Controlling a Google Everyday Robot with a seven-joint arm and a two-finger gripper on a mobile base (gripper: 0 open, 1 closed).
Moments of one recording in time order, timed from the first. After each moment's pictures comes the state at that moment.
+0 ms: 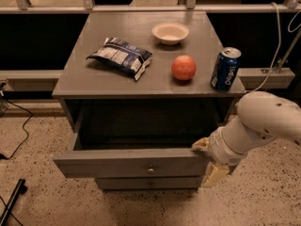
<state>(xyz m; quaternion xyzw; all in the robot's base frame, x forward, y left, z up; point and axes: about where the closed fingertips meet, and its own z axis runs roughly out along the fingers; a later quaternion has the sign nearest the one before) 0.435 -0.157 0.663 -0.73 0.66 0.11 0.16</state>
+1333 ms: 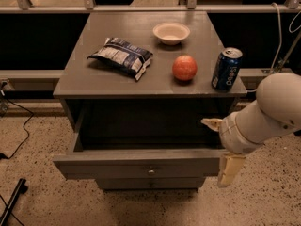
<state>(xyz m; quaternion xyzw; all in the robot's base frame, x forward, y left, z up) 0.442 -0.175 0.733 -0.72 0.66 0.05 0.19</state>
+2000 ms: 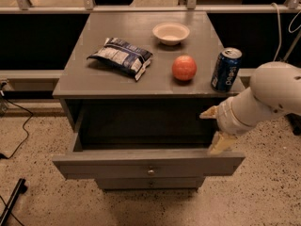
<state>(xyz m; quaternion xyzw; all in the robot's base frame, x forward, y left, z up) 0.505 -0.180 0.737 -0.72 0.65 0.01 0.22</state>
